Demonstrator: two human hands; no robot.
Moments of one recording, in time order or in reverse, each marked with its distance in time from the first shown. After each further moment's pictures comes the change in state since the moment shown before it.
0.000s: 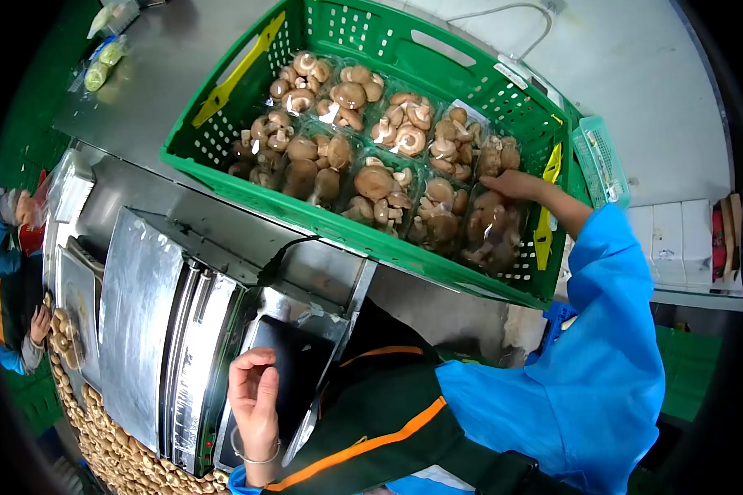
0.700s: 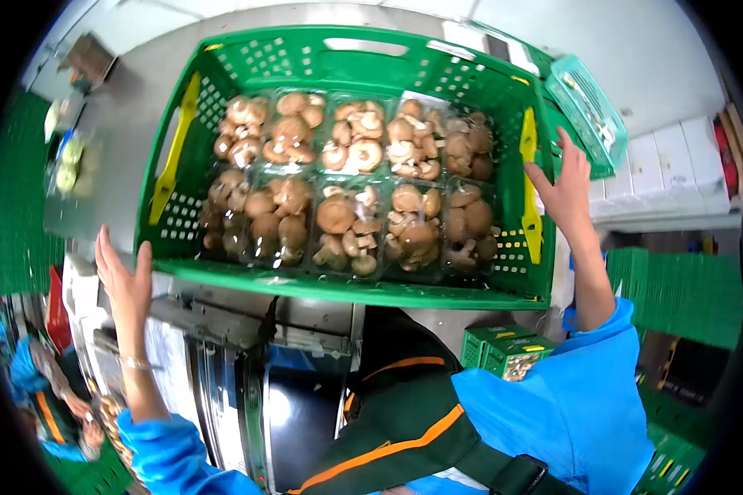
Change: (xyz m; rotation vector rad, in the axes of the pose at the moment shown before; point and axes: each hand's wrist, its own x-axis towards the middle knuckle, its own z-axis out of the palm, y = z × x) left_hand 0.259 0.108 -0.010 1.419 0.236 0.759; right_hand -0.132 -0.001 0.003 0.379 1.050 -0.024
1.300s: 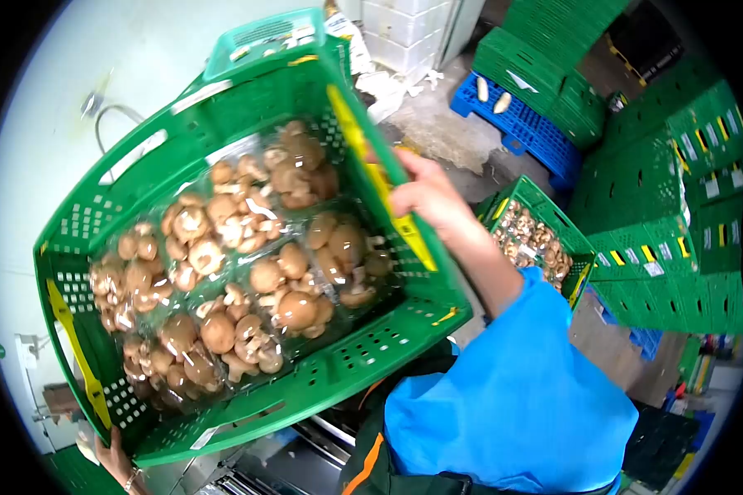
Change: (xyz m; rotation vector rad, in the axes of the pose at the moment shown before) left_hand 0.100 -0.052 -0.004 -0.429 -0.352 0.230; right_hand -0.224 -0.024 -0.021 1.128 0.397 0.653
